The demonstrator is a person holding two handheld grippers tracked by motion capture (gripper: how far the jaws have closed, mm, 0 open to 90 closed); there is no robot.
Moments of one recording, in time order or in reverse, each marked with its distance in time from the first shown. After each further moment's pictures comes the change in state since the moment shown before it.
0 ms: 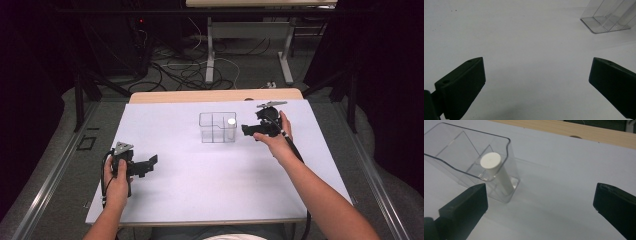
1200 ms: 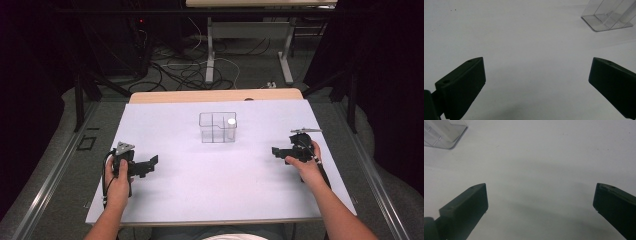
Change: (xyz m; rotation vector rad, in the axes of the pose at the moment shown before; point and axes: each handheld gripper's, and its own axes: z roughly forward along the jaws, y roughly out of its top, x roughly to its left) left arm -0.002 0.000 0.002 0.012 0.008 0.007; right arm -0.076 -0.097 -0.019 0.073 -0.032 0.142
